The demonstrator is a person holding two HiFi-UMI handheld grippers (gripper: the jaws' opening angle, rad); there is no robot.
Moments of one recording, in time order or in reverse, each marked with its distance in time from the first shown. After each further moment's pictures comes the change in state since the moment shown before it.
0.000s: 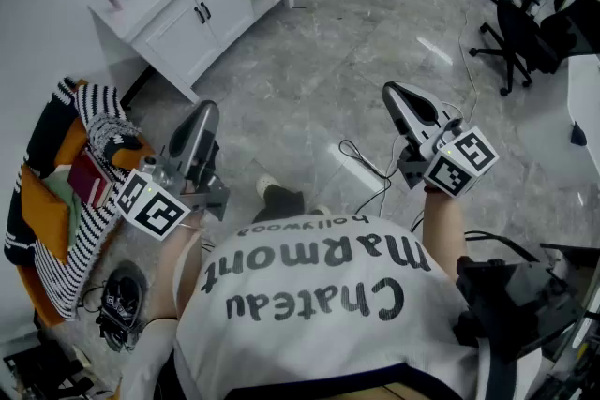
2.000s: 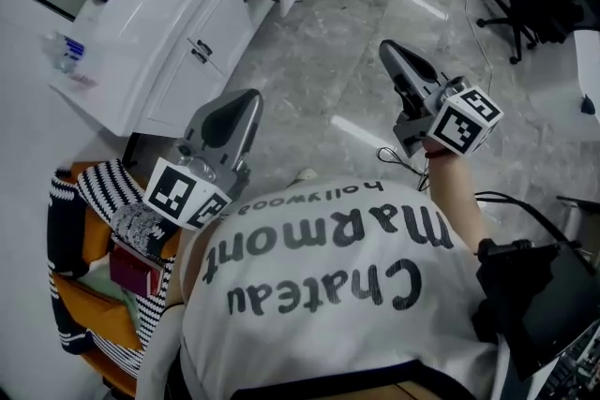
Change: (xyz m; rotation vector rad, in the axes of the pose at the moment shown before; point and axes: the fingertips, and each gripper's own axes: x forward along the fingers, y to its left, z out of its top) left arm 0.194 0.293 0.065 0.265 0.250 -0.286; right arm 0.354 -0.144 0.006 0.229 -0.016 -0.229
